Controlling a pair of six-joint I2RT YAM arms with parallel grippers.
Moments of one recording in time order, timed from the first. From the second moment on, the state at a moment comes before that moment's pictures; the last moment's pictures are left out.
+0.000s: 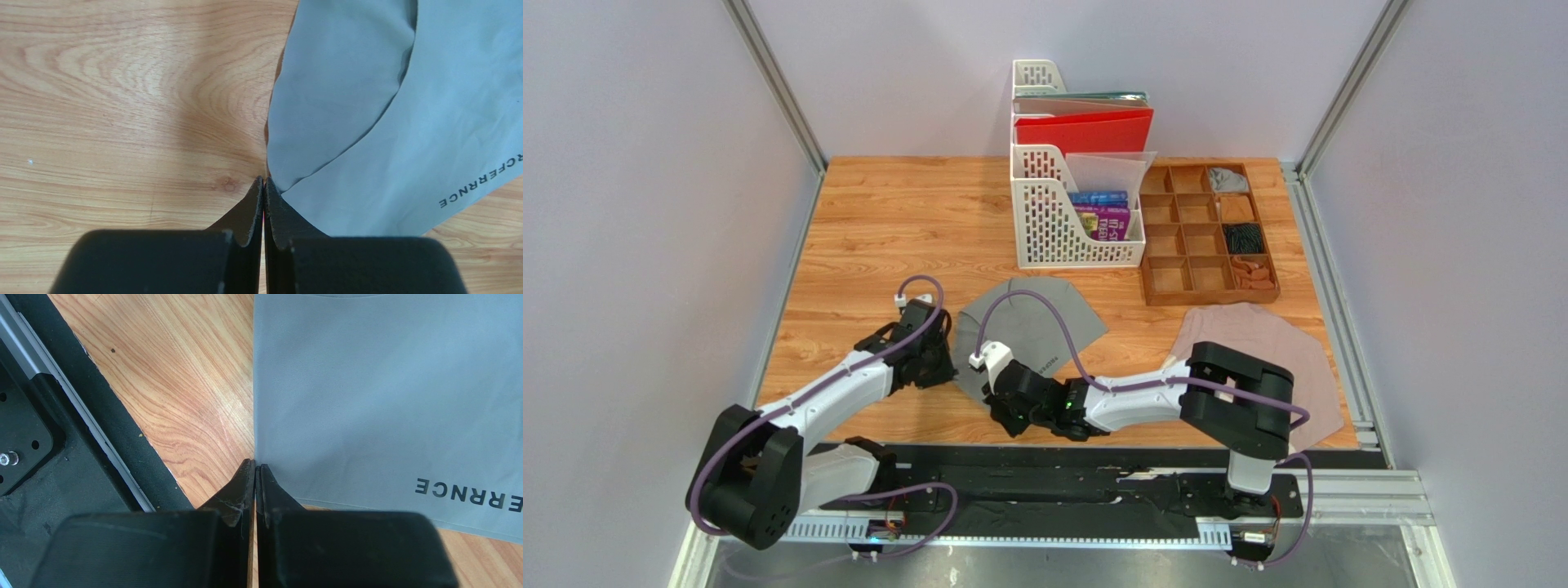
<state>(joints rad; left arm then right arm) -0.42 1.15 0.50 -0.42 -0.09 -0.66 1.28 1.81 0.91 0.17 0.13 0.40</state>
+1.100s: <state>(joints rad) -0.43 1.12 0.50 -0.43 -0.05 -0.67 1.28 1.81 0.91 0.17 0.14 0.43</state>
